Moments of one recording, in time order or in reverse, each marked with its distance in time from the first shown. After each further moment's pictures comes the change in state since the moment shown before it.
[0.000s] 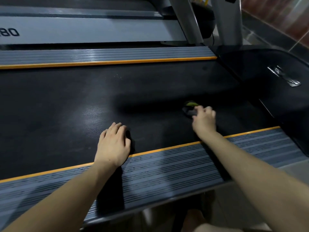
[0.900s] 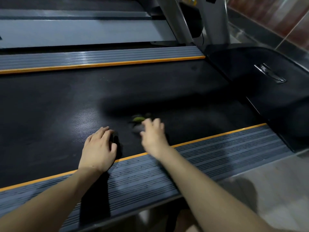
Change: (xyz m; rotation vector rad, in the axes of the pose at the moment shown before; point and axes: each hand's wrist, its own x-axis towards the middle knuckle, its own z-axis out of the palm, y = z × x) left_hand 0.004 -0.002 0.000 0.035 -0.003 -0.002; right_hand -0.076 -0.114 0.021 0.167 -0.207 -0.184
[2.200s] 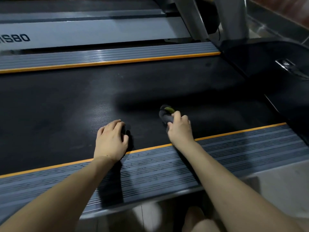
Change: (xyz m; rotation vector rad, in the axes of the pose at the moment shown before) left_hand -0.002 0.003 -0.002 0.008 0.062 -0.051; right_hand -0.001 0.032 -0.037 0.092 0.029 0.149
